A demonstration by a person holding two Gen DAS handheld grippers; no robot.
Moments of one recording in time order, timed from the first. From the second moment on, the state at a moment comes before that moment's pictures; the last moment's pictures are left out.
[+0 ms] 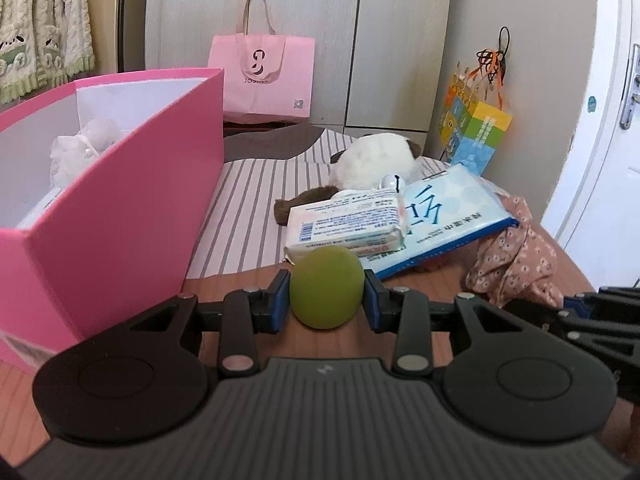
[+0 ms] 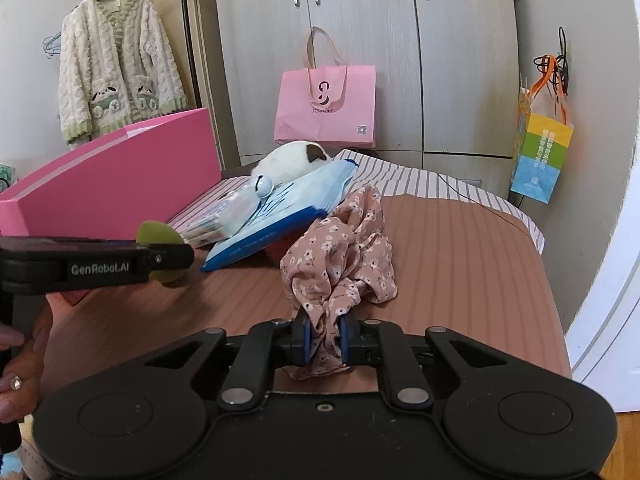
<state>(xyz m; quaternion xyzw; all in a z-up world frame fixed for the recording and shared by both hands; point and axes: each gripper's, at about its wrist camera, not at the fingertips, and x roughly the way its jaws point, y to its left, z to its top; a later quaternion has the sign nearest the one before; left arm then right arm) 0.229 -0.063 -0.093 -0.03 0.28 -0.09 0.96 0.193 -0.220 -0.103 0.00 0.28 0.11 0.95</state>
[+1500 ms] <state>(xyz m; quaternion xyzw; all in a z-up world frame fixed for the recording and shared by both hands) 0.081 0.024 -0.056 -0.03 0.31 -0.13 0.94 0.084 -0.143 -0.060 -0.05 0.30 0.22 0.93</state>
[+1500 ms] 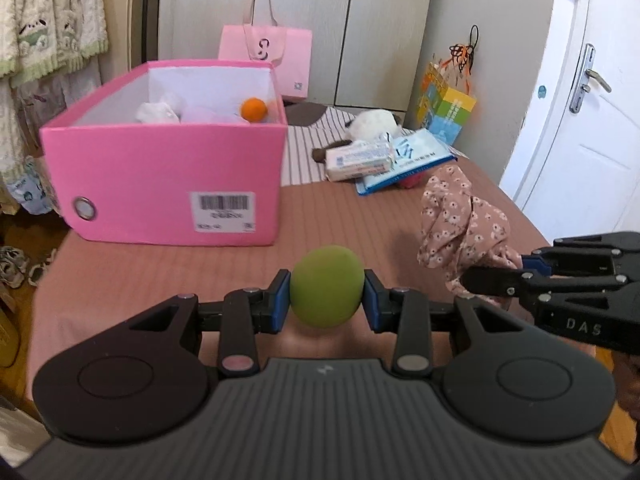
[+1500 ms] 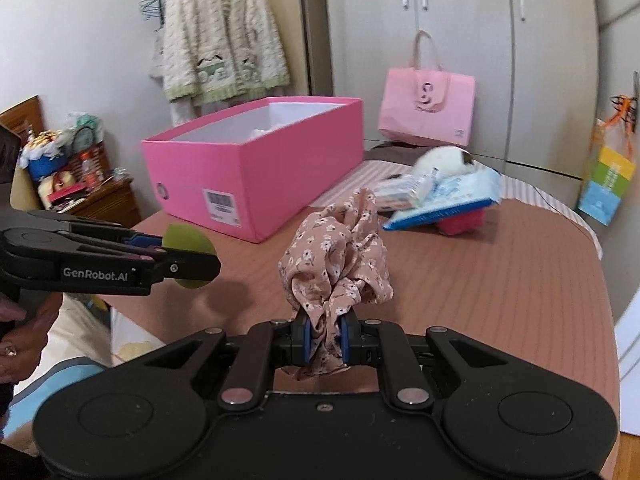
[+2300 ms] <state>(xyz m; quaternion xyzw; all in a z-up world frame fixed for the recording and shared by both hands) 0.108 0.107 -0.011 -0.04 0.27 -0.11 0.96 0.118 -0.070 -0.005 -0.06 0.28 0.30 0.91</state>
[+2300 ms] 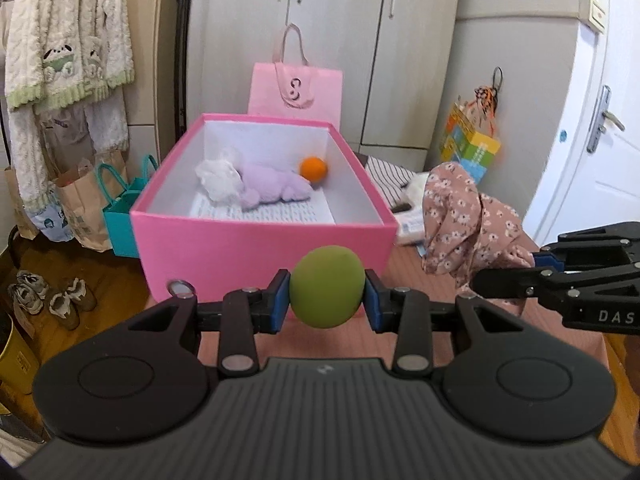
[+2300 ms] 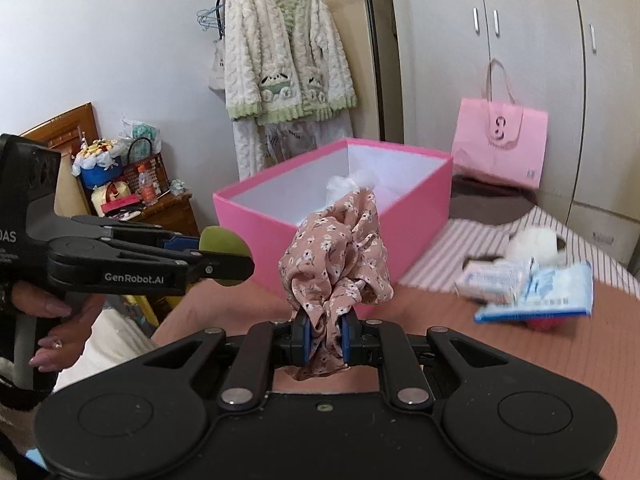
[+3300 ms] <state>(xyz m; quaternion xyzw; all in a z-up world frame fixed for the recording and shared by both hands) 0.315 0.148 0.001 -0.07 0.37 -0.05 0.92 0.321 0.037 -0.008 -0.18 0.35 0.32 0.86</state>
